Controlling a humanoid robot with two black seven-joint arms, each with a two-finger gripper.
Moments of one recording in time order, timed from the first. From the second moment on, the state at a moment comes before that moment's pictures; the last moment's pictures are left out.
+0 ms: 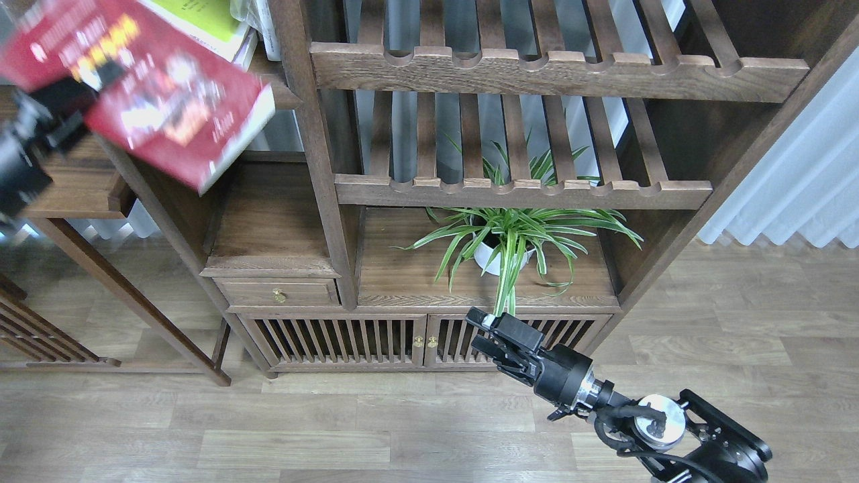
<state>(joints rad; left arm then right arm) -0.72 1.03 -0.85 -1.38 -0.67 -0.49 0.04 0.14 -0.19 0.90 0.94 0.36 0.58 -0.49</state>
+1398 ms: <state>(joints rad) -1.20 0.74 -0.87 -0.86 0.39 -0.49 0.06 0.13 -0.19 0.90 0.94 0.36 0.58 -0.49</state>
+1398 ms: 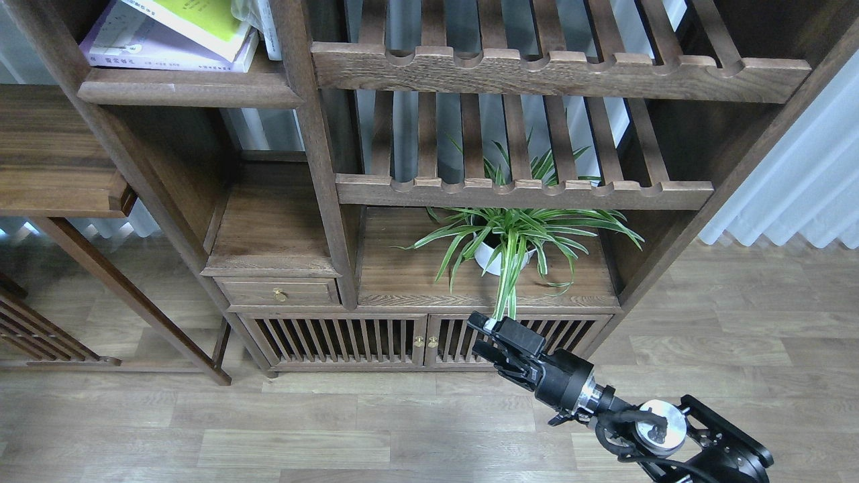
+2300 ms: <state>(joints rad) -1.29 0.51 -0.86 -0.53 0.44 -0.49 -0.02 0.14 -0.18 0.90 0.95 0.37 0.58 -0.49</state>
